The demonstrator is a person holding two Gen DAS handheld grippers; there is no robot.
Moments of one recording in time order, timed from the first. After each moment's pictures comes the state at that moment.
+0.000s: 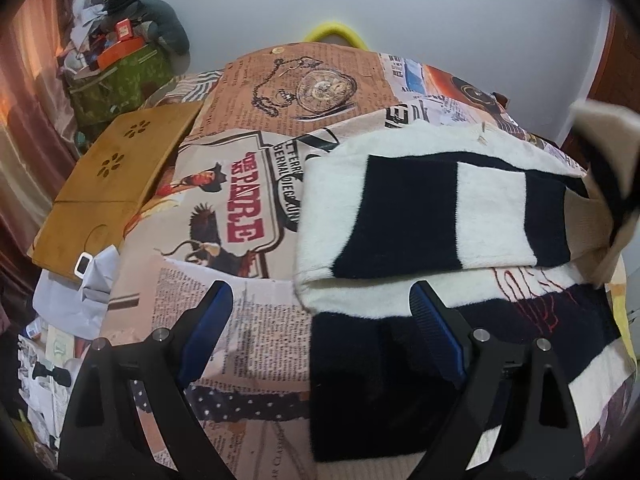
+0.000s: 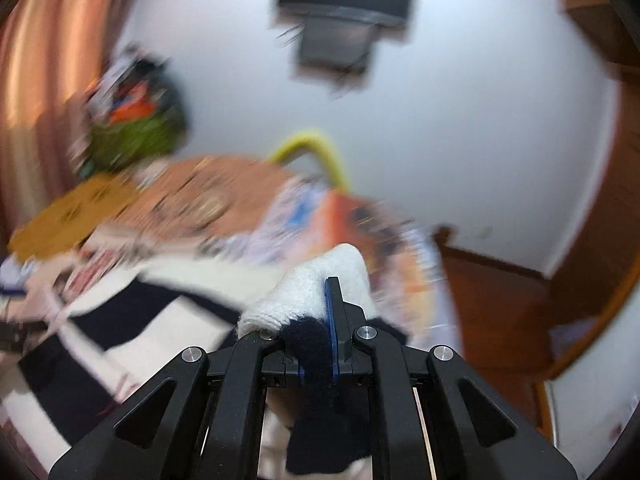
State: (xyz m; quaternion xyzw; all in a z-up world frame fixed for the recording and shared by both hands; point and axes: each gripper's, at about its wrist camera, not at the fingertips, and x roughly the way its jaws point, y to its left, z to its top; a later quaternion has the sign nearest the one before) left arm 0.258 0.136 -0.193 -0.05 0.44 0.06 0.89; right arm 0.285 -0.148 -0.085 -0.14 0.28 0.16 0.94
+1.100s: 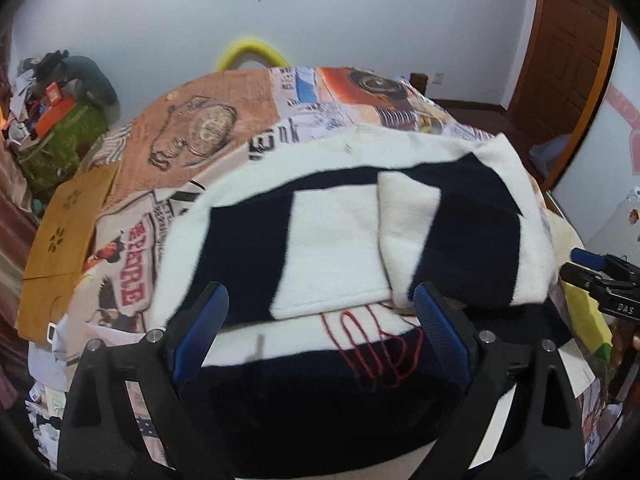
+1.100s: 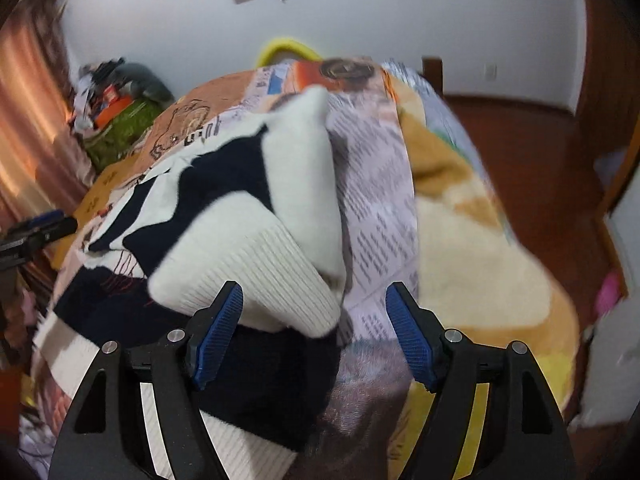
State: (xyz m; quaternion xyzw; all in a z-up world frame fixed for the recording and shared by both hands) left arm 0.299 -0.011 -0.162 0.03 0.44 -0.04 0.90; right arm 0.235 -0.294 -0.190 0.07 0.45 0.16 0.88
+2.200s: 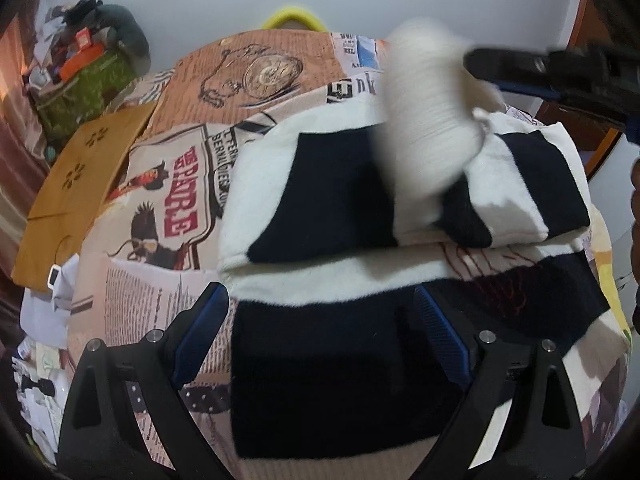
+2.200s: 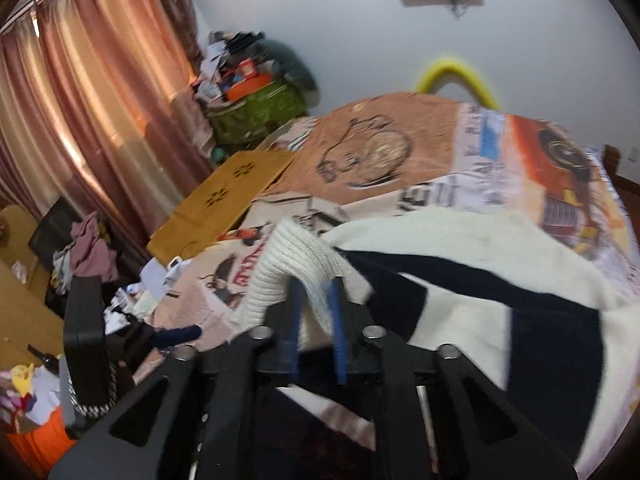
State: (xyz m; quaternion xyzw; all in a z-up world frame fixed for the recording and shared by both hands) left arm 0.265 0.089 -0.206 -0.02 0.47 0.00 0.88; right arm 0.296 -0.049 -0.122 0.02 0.40 0.39 0.83
